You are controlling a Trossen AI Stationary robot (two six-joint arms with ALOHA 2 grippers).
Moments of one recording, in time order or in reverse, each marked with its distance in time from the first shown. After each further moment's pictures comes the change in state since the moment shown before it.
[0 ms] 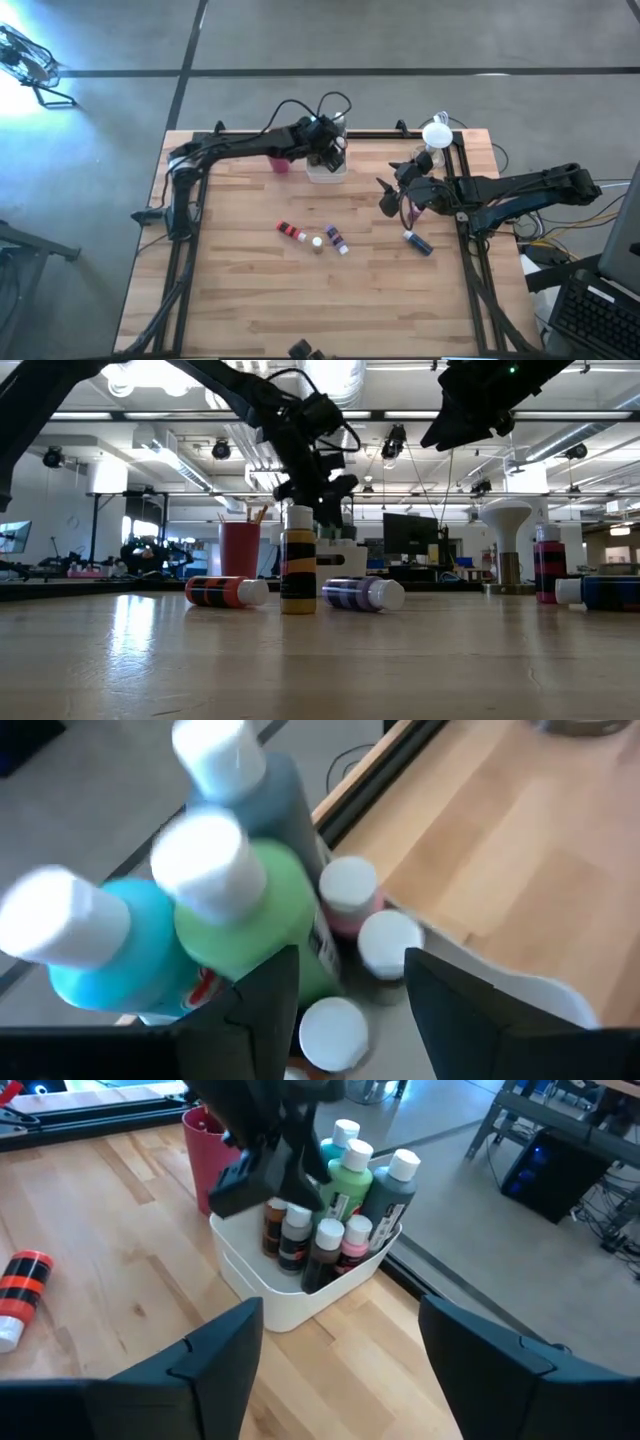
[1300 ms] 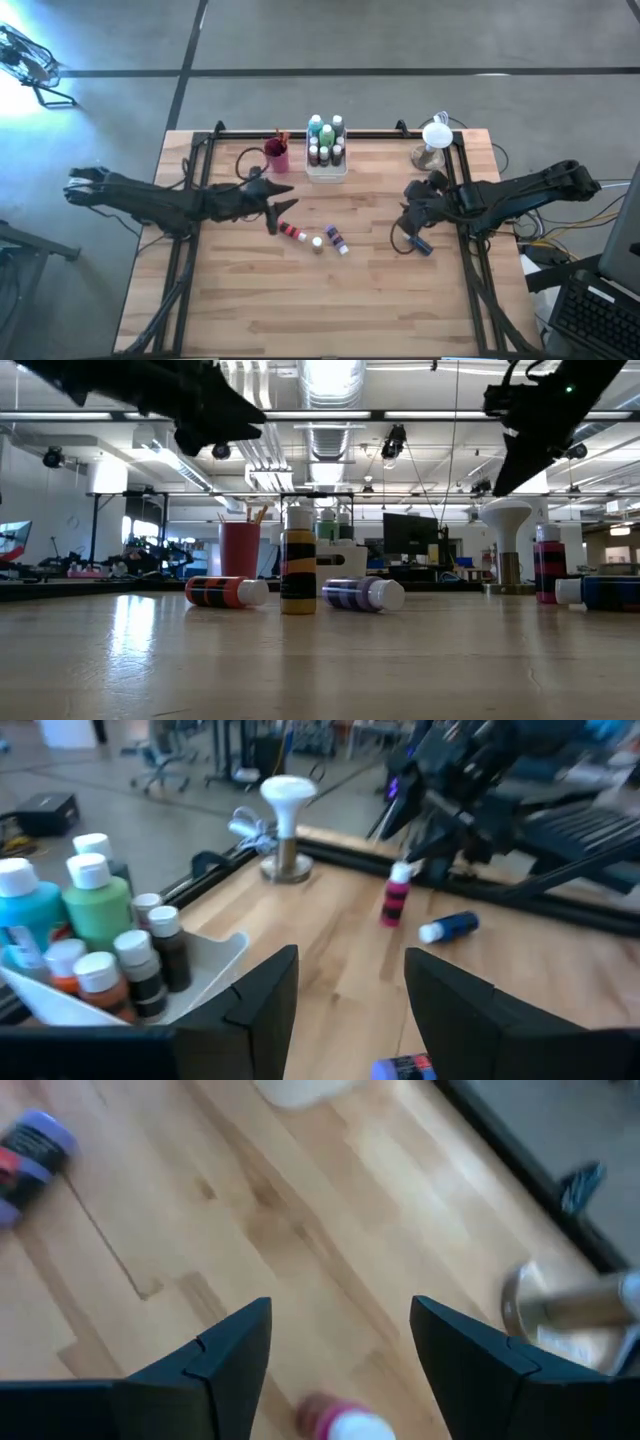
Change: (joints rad) left arm -0.472 -0.904 -1.001 0.696 -0.067 -0.079; right arm 0.100 -0.008 0.003 -0.567 -0.171 0.341
